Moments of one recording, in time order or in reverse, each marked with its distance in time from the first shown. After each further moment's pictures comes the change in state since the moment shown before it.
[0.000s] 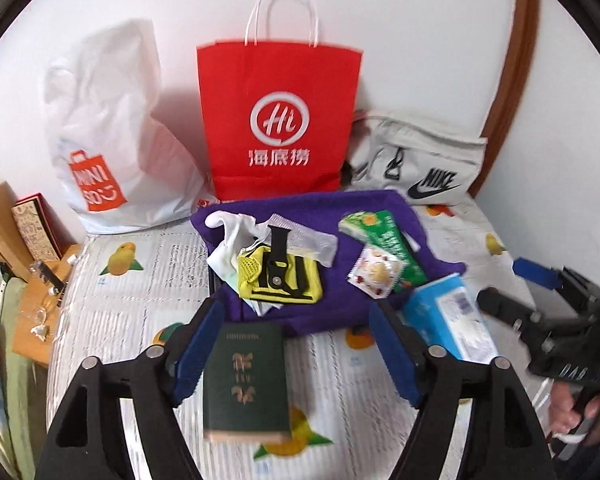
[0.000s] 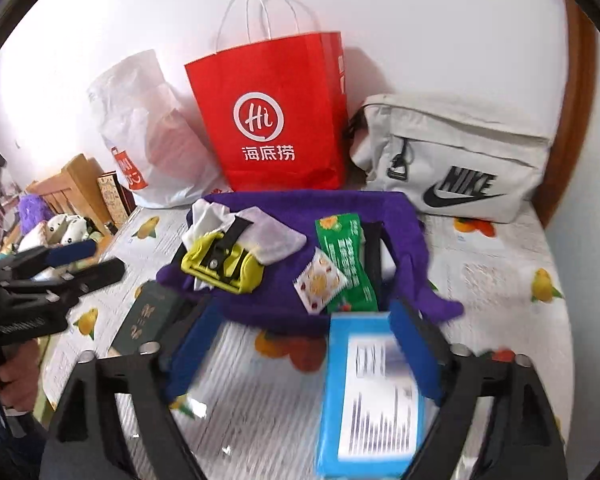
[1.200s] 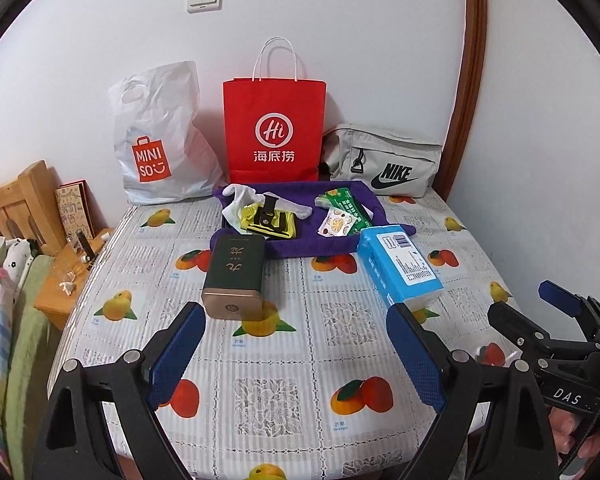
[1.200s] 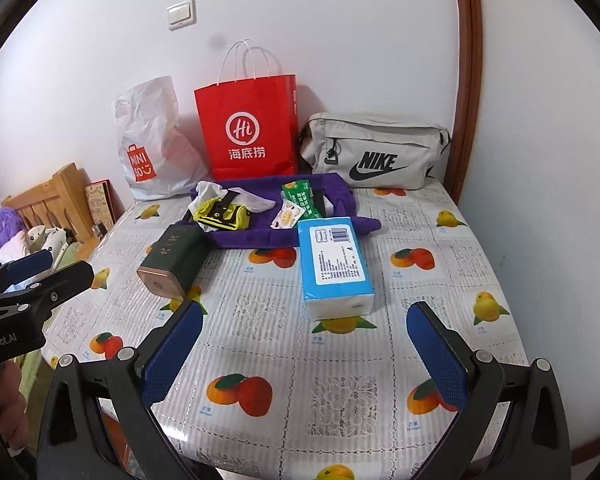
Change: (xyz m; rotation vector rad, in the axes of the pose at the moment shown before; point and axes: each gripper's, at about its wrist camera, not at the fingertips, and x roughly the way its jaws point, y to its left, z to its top) left arm -0.140 -0.050 -0.138 -0.019 -0.133 0.052; right arm -0.155 0.025 -0.140 0.071 -0.127 -0.156
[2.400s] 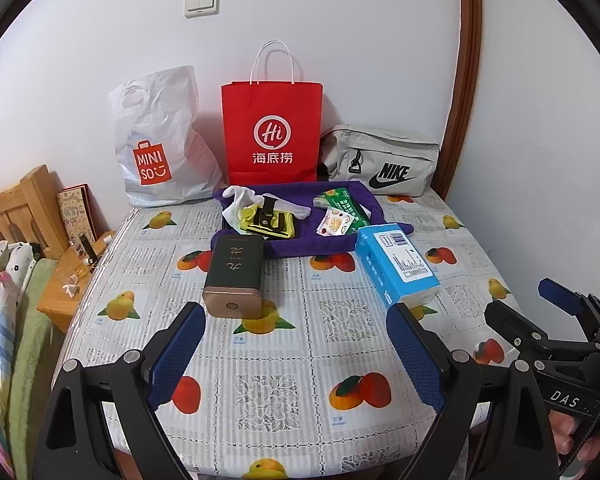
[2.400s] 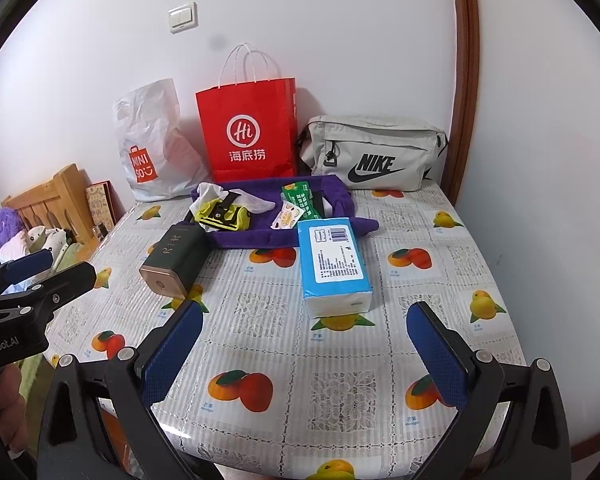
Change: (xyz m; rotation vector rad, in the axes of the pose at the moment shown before) left arm -0.011 -0.005 -0.003 0.014 -0.009 0.003; right arm -0.010 0.001 -0.003 -0.006 -0.009 -0.002
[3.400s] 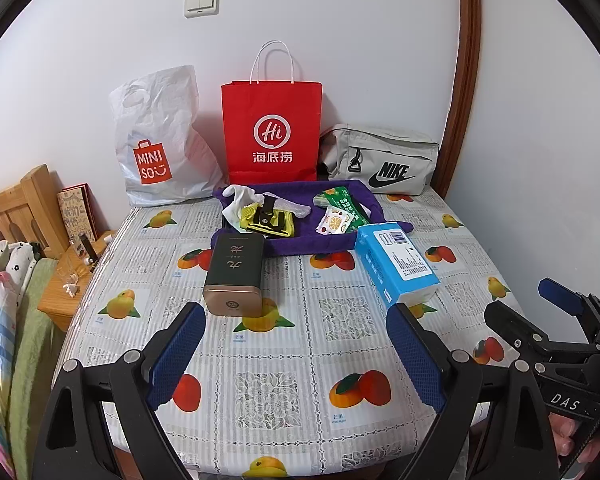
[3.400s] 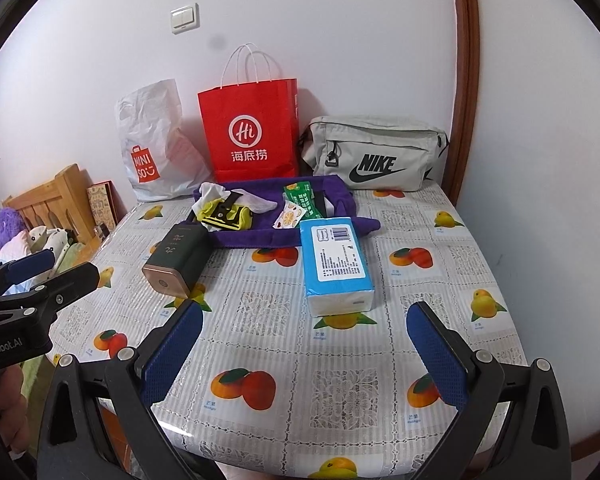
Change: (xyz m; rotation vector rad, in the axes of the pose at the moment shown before) left arm 0.000 0.000 0.000 -0.004 0.004 0.002; right arm -0.002 0.003 0.000 -0.004 -0.002 0.004
